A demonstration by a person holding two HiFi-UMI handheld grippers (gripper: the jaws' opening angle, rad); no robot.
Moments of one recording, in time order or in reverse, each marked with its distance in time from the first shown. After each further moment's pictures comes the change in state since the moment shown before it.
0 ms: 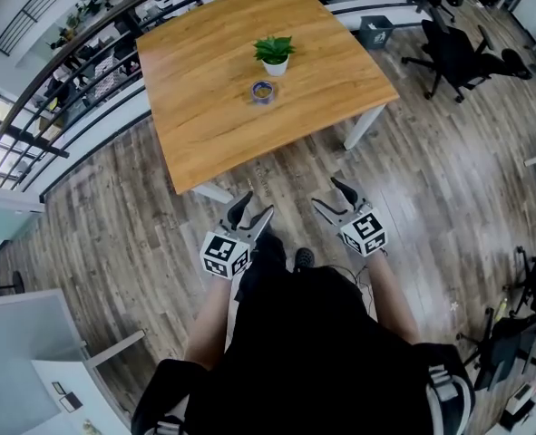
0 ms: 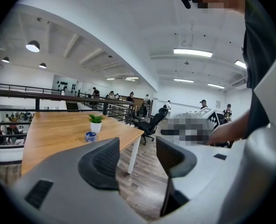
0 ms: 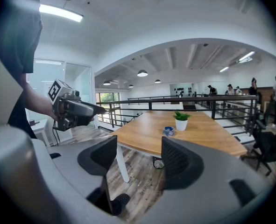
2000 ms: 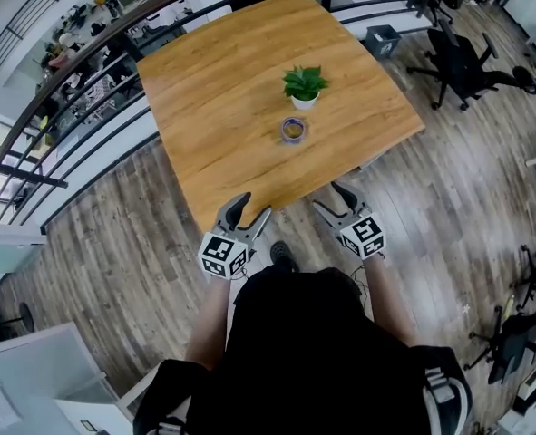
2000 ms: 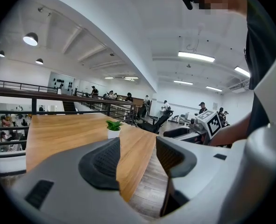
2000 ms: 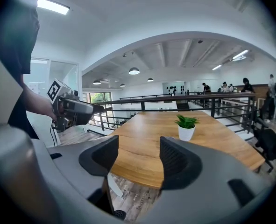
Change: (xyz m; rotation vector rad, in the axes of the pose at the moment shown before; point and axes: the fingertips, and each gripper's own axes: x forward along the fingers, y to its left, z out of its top) left arm 0.042 0.213 0.052 -0.011 0.008 -0.061; right arm 0.187 -0.042 0.065 0.059 0.019 -0.092
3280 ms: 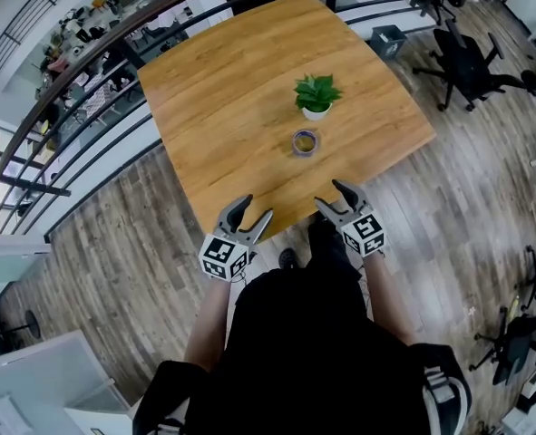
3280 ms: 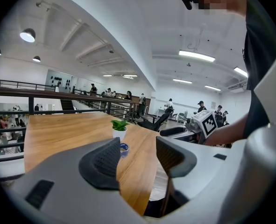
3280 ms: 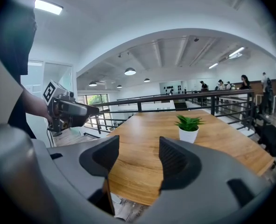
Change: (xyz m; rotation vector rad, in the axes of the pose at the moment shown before) left arm 0.016 0.059 0.006 0.001 0.025 -0.026; right arm 0.066 -0.022 0.013 0.037 -0.011 -0.024
